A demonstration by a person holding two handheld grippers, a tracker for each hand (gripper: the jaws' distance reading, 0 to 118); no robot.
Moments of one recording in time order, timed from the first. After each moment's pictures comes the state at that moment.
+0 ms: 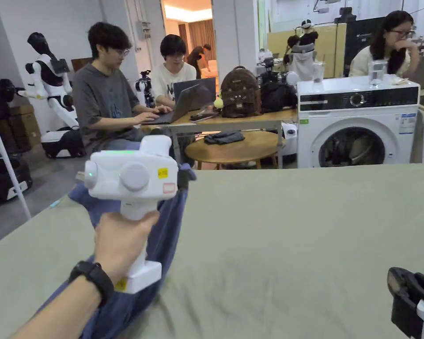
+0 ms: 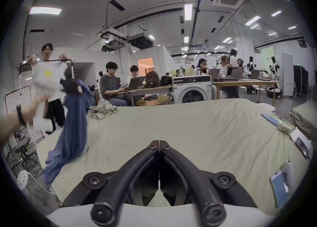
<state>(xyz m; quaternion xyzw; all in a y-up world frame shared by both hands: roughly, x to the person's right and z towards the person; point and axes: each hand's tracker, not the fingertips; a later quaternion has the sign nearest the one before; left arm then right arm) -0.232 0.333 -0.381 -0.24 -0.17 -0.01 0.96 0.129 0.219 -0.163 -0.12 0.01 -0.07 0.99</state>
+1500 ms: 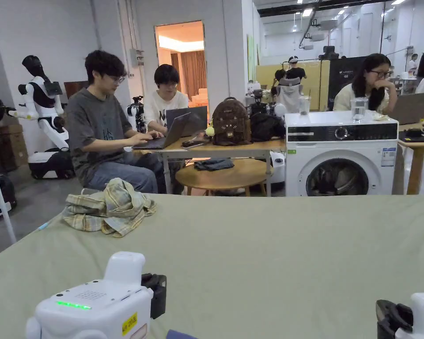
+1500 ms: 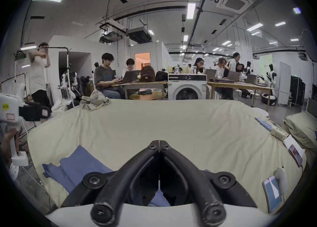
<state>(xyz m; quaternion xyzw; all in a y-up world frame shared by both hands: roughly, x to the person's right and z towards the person) -0.271 0.249 -0.248 -0.21 -0.15 -0.01 0.97 0.120 0.208 -0.177 -0.14 -0.01 -0.03 0.99</state>
